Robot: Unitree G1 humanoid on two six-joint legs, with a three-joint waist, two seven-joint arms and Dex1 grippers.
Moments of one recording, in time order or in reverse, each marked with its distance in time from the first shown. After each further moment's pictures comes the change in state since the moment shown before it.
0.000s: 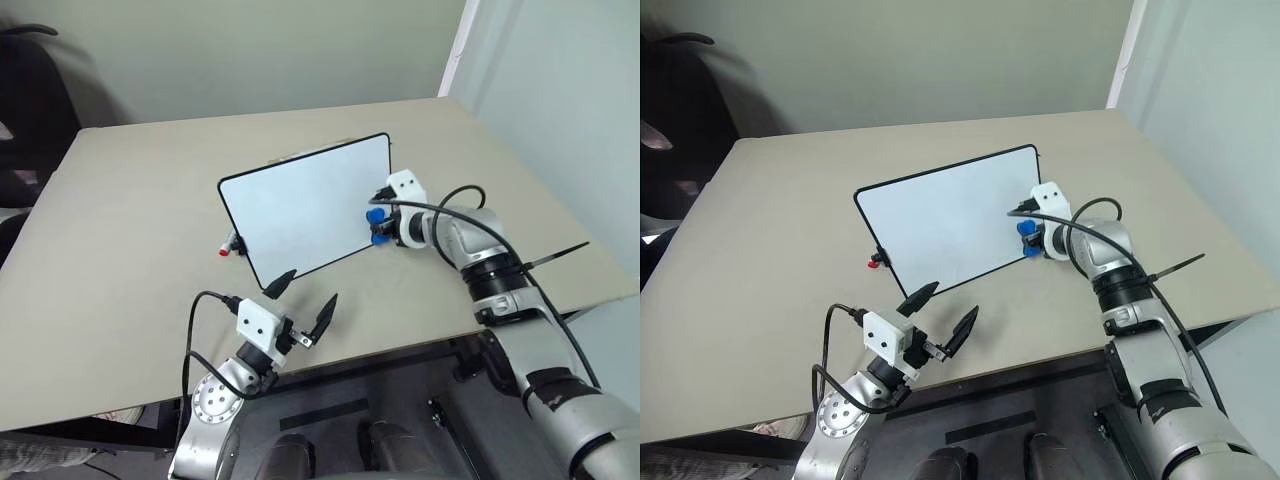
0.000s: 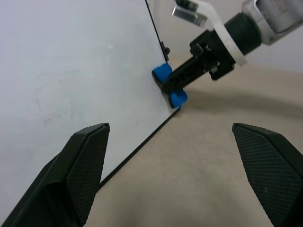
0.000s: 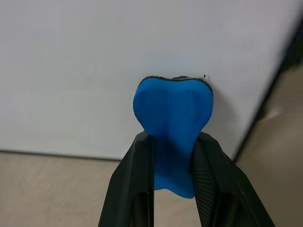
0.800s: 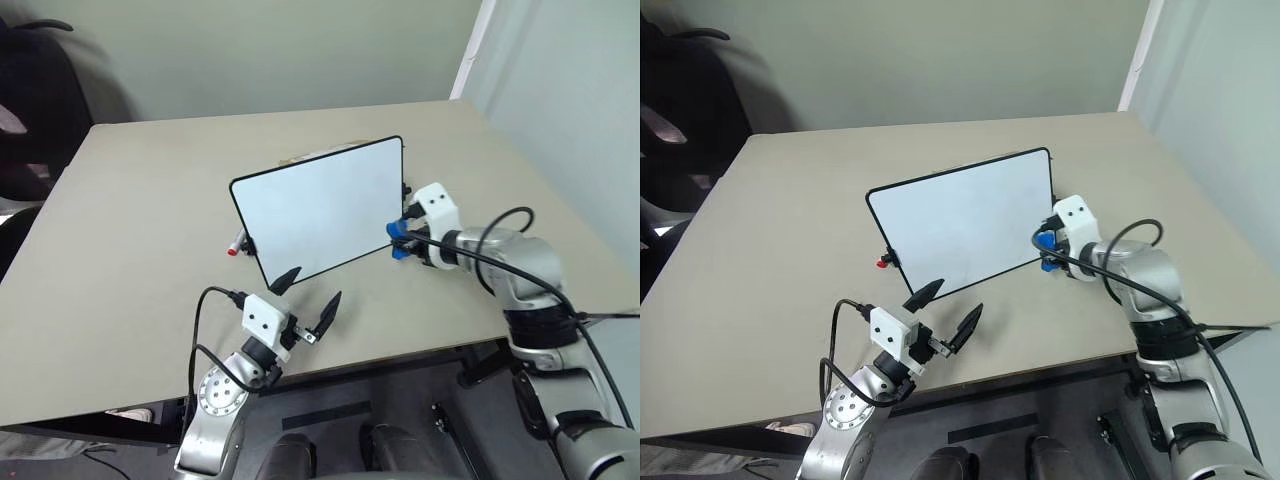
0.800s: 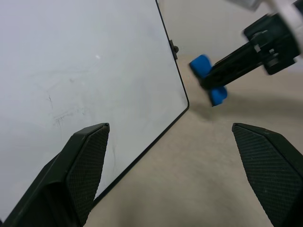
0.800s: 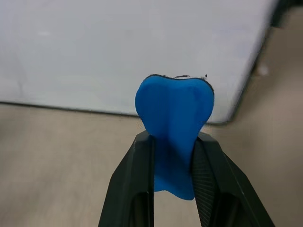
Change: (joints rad) left arm -0.022 -0.008 -0.013 0.042 0.005 -0.010 -0.014; right arm 0.373 -0.200 -0.085 -0.701 0.100 0.327 0.014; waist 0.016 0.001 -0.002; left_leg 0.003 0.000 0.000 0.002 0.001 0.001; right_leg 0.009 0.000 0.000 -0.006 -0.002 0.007
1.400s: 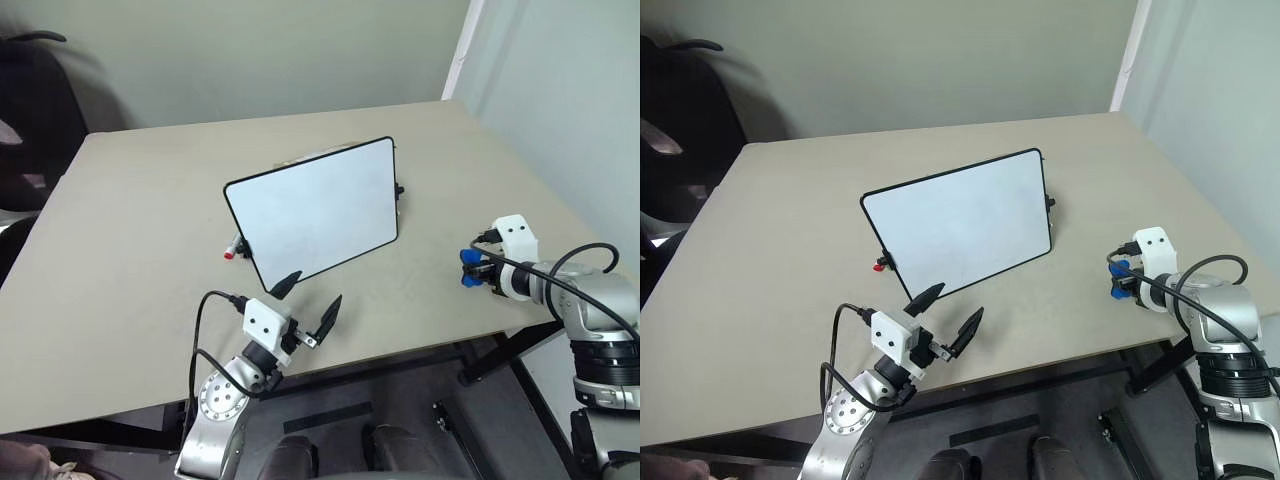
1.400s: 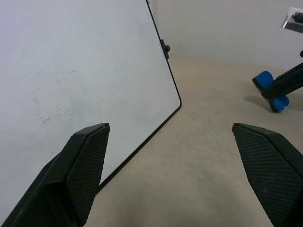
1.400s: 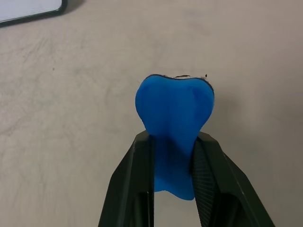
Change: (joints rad) left arm 0.011 0.002 -0.004 -0.004 0.000 -0.002 0.005; right arm 0.169 -0.135 -0.140 0.116 0.007 -0.069 -0.035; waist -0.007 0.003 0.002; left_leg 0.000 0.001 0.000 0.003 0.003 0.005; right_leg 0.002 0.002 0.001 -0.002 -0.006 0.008
